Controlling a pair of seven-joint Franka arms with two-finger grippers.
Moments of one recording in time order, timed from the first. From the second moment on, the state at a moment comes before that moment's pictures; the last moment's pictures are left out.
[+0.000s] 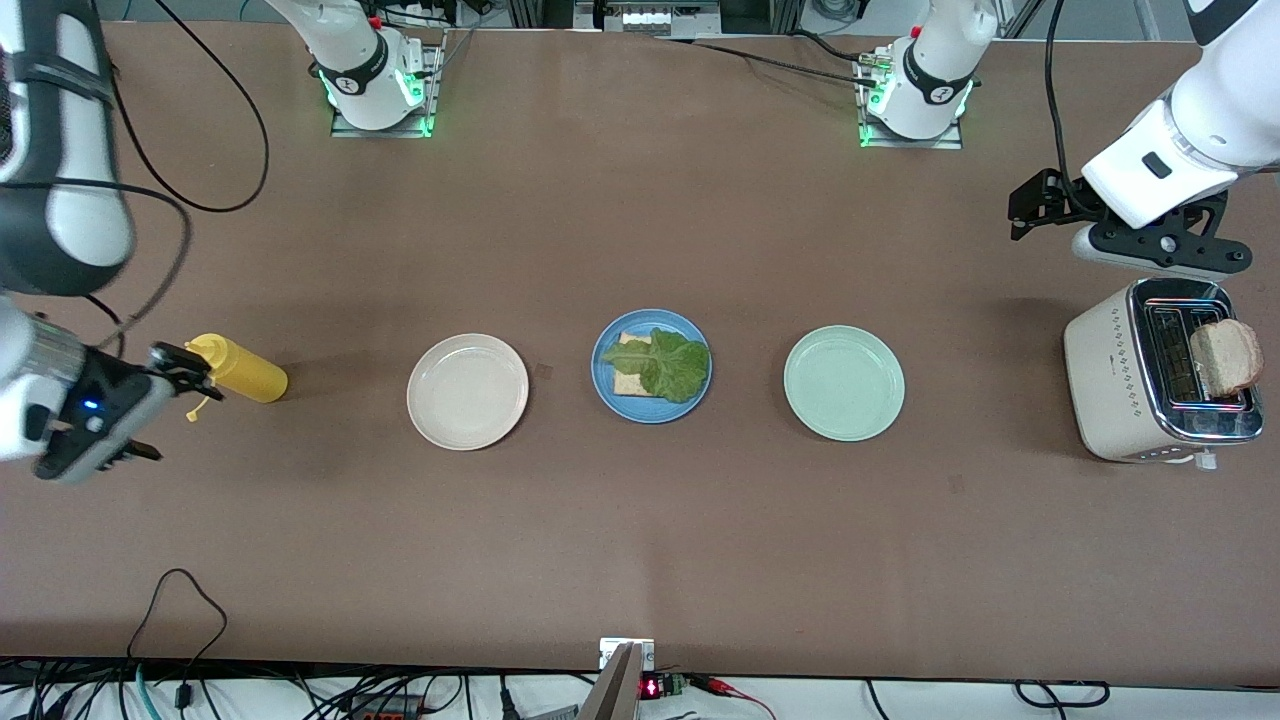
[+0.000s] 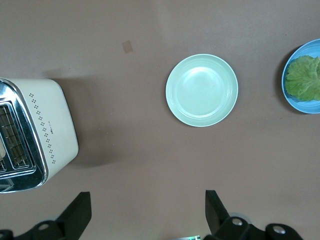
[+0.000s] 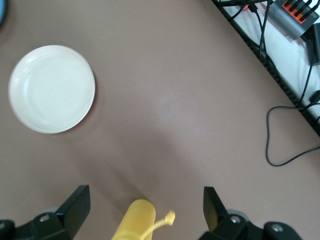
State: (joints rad) left arm -0.09 0.00 -0.05 -1.63 0.02 1.53 0.05; right arm -0.16 0.41 0.07 -1.43 0.17 1.90 -1.07
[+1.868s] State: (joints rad) left arm -0.09 0.01 -0.06 -1.61 0.02 1.53 0.05; right arm -0.69 0.59 0.06 -1.80 0.92 1.67 -2.18
